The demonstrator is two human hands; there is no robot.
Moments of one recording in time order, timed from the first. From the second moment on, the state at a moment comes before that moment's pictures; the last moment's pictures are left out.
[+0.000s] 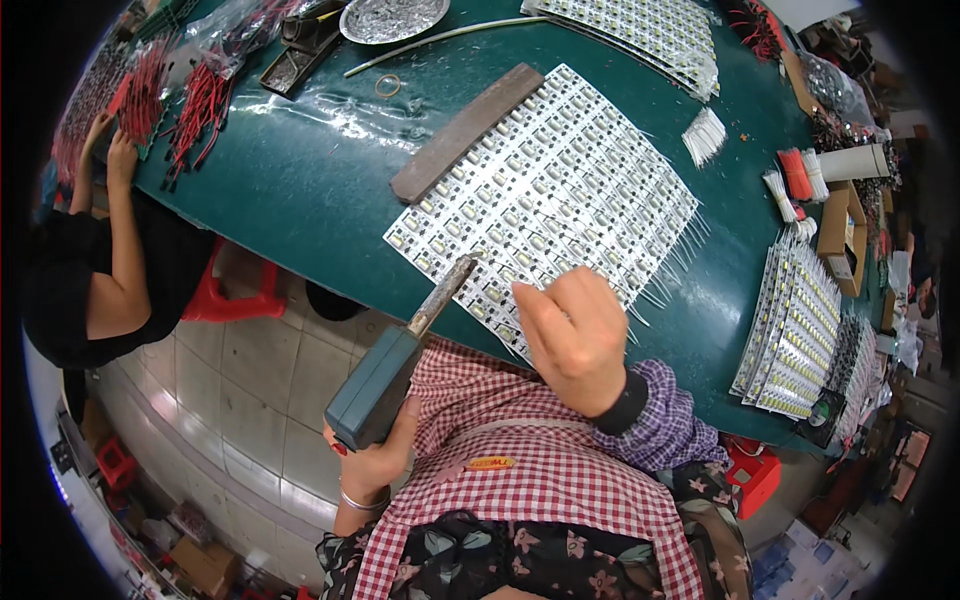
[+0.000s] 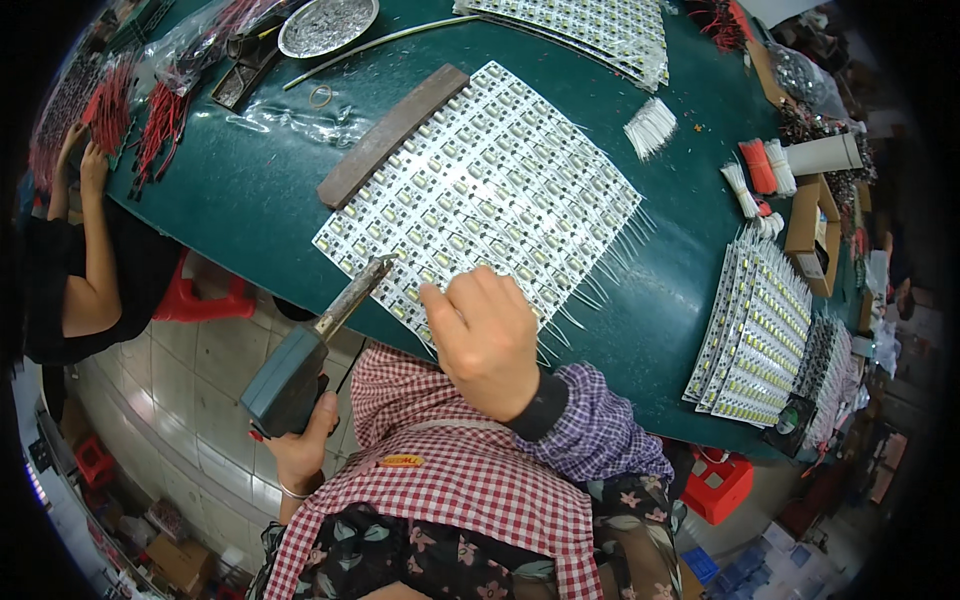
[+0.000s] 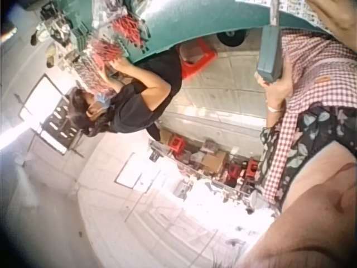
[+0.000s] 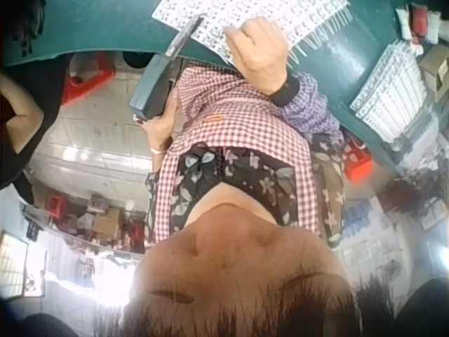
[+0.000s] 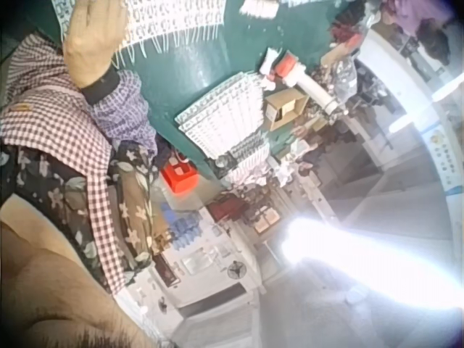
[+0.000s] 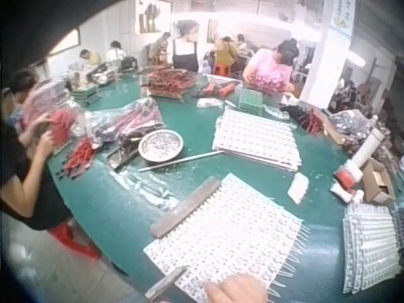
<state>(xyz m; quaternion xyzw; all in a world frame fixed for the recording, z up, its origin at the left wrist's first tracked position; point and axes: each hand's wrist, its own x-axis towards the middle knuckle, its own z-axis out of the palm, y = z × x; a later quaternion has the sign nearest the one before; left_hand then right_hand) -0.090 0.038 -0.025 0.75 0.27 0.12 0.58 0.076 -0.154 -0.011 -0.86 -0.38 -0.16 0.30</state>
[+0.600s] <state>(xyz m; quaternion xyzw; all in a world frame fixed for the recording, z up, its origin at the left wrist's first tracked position) -0.092 0.043 -0.032 0.79 0.21 0.10 0.57 0.079 -0.138 -0.048 -0.86 -0.38 -0.18 0.30</state>
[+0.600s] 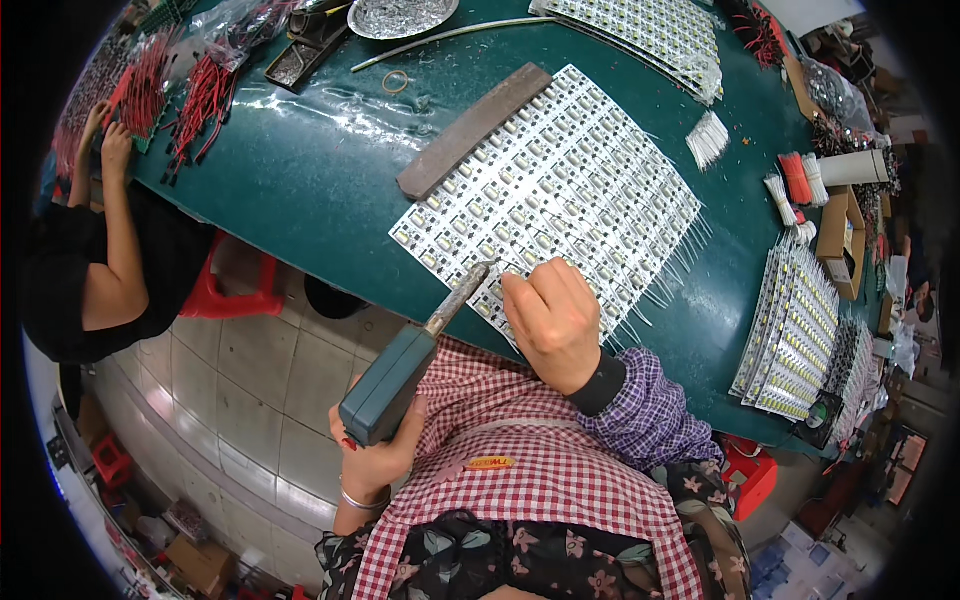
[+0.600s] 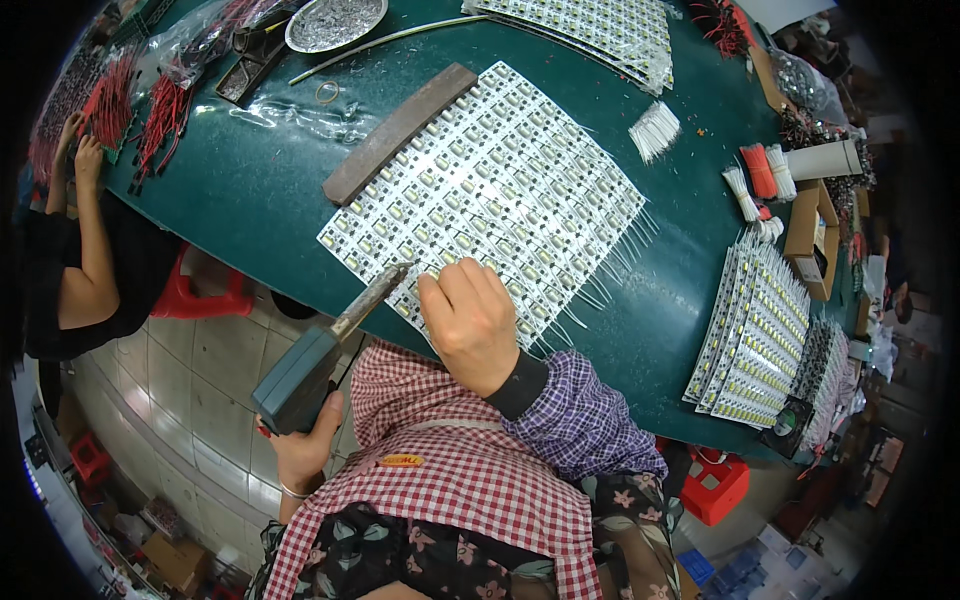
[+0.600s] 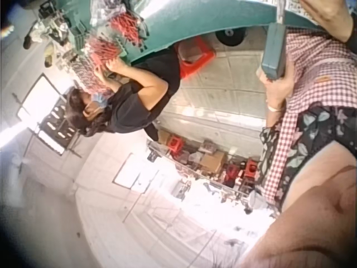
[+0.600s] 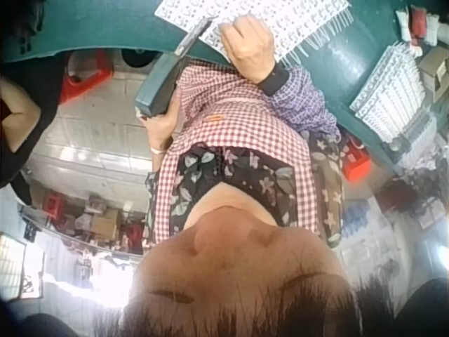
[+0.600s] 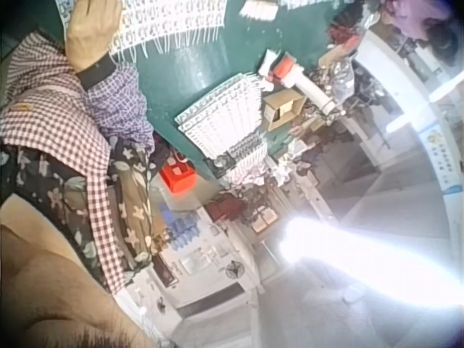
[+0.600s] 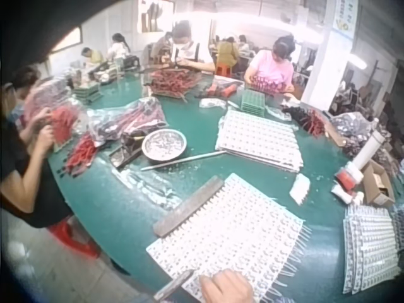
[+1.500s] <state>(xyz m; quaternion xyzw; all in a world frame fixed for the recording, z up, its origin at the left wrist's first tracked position) -0.097 0.041 -0.037 0.80 0.22 0.15 0.54 0.076 -0.140 -0.048 -0.86 -0.39 -0.16 0.28</state>
